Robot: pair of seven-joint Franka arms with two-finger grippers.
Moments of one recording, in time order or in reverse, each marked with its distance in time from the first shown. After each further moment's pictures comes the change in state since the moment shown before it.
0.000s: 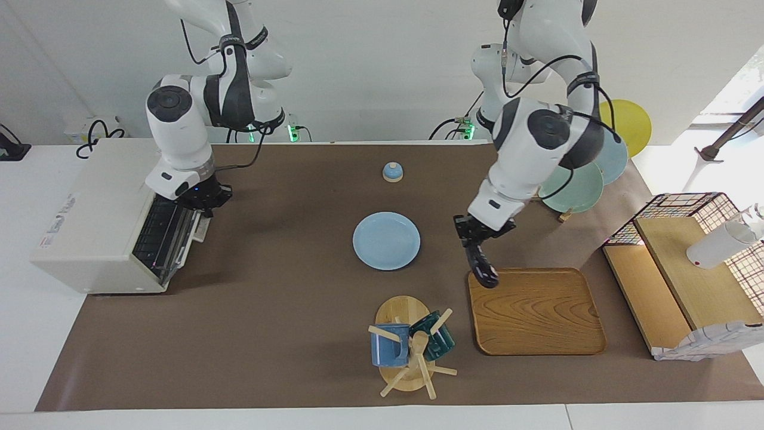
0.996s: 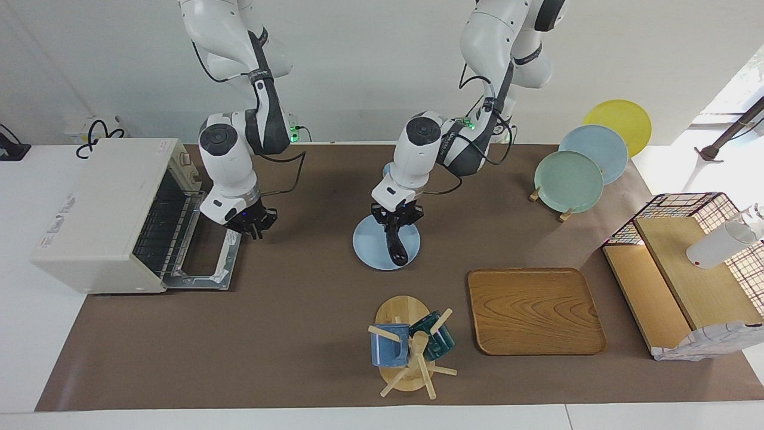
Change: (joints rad) left arm -0.217 0.020 0.006 -0.277 -0.003 0.377 -0.158; right arm 0.097 0.074 0.000 -0.072 0.102 0.185 0.130
